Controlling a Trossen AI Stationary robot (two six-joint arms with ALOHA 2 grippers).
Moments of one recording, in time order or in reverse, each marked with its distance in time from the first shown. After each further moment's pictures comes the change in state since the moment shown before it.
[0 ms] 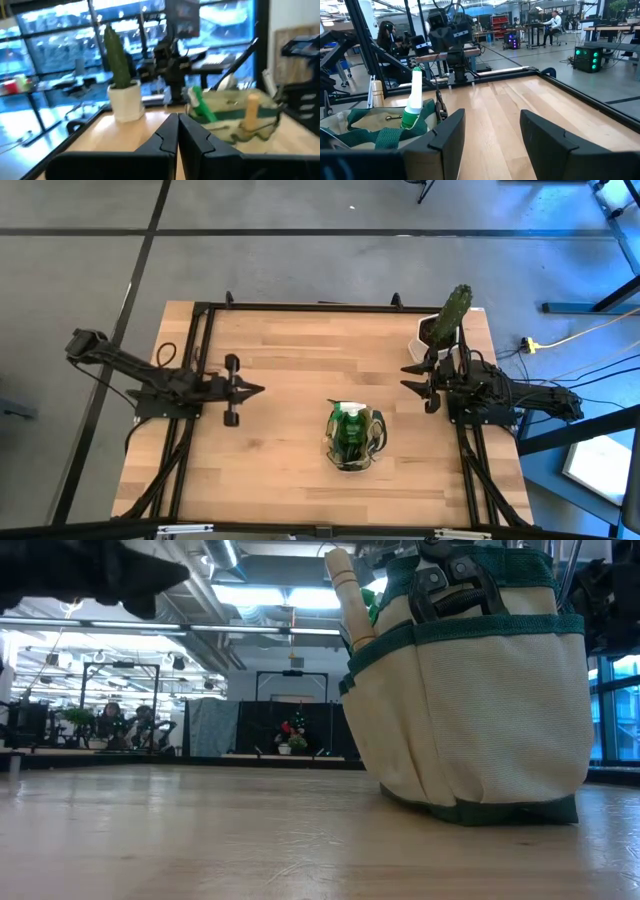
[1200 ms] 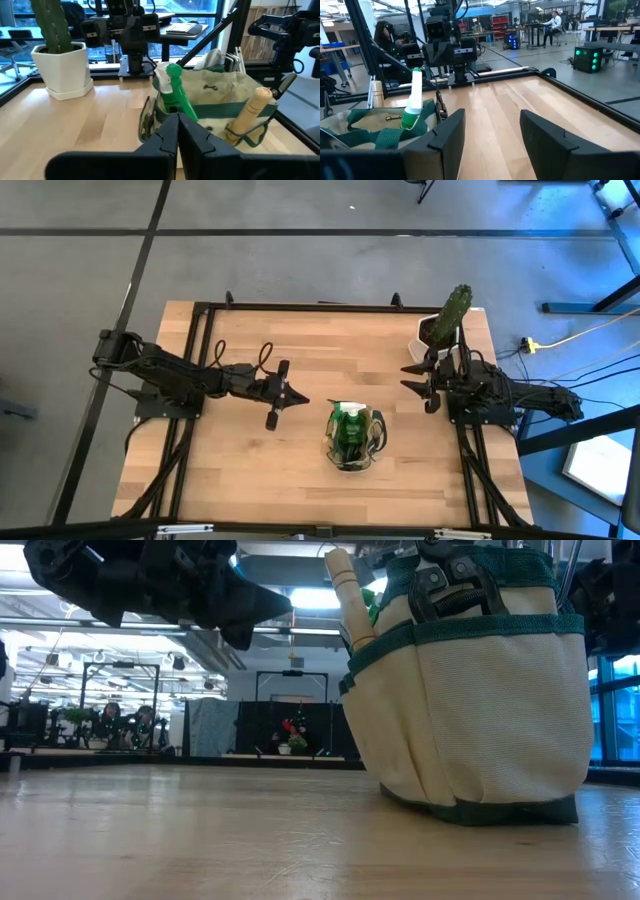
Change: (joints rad) left arm 0.260 0.746 0.319 0.218 0.472 -0.180; right arm 0.000 0.000 0.000 0.001 0.000 0.000
